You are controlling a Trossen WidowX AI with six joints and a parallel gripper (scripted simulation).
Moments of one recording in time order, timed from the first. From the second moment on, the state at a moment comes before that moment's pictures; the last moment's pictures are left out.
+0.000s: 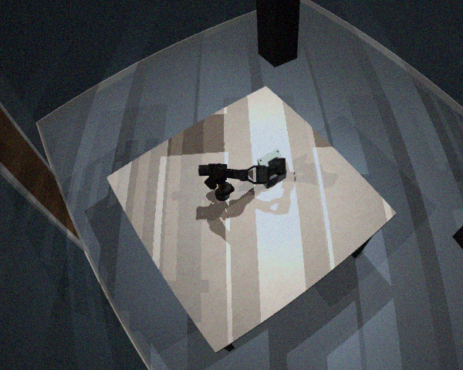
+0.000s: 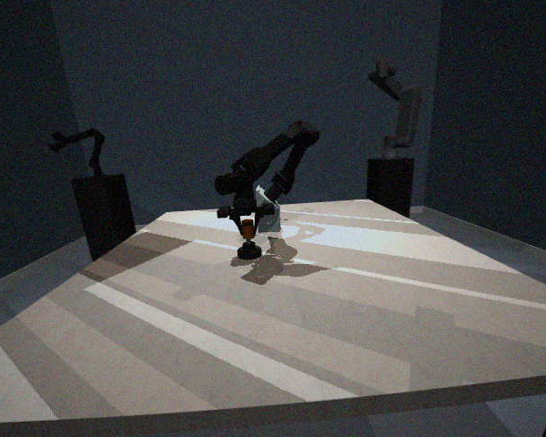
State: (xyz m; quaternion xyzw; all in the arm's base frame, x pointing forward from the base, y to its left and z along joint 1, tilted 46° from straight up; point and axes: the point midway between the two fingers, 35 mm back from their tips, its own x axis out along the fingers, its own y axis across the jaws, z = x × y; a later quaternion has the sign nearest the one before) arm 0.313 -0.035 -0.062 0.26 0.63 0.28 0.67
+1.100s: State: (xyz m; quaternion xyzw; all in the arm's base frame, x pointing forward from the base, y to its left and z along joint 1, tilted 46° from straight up) arm 0.318 -0.035 -0.064 0.30 0.65 0.25 0.66
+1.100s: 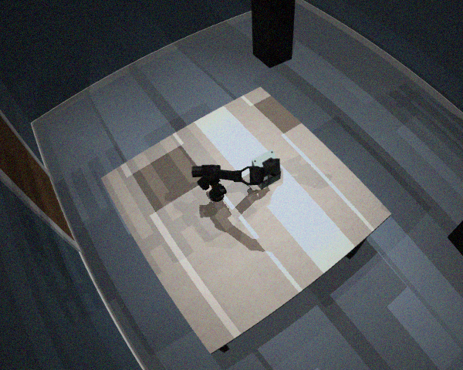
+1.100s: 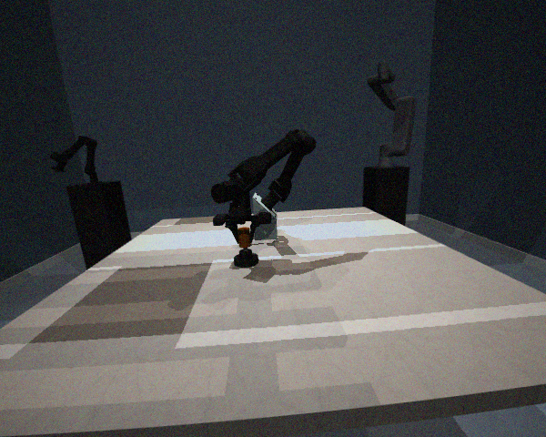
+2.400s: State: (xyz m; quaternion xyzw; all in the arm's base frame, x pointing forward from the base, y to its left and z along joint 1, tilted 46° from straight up) arm 0.318 -0.034 -0.065 0.30 0.65 0.25 0.66
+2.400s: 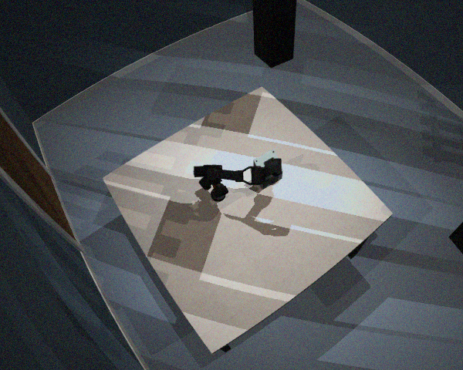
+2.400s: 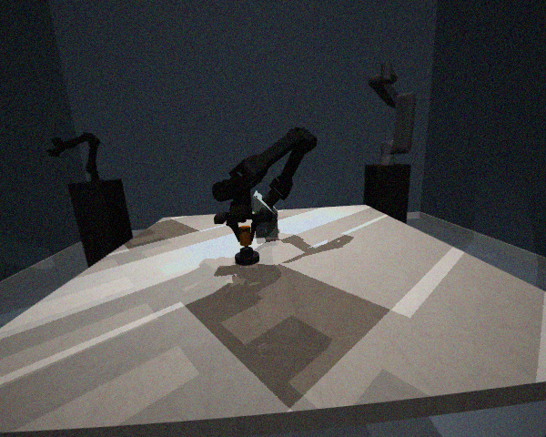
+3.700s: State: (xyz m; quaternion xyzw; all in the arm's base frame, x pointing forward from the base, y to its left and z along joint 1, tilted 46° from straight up) arm 0.318 -0.036 -0.064 0.36 0.67 0.18 0.62
